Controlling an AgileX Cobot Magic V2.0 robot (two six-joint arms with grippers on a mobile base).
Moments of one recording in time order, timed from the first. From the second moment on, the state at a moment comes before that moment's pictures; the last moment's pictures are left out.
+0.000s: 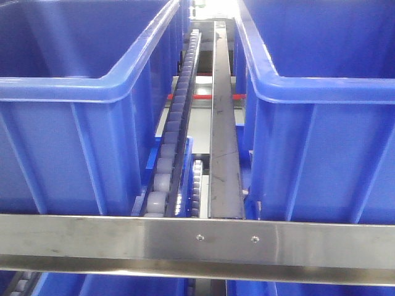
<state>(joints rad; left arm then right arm) -0.21 0.84 -0.62 -0.13 0.16 0.18 0.05 0.67 -0.49 -0.09 0.03 0.01</state>
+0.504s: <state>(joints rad) -0.28 1.26 -0.80 -0.17 0.08 0.18 0.06 1.02 -0.54 -0.09 -0.09 0.01</state>
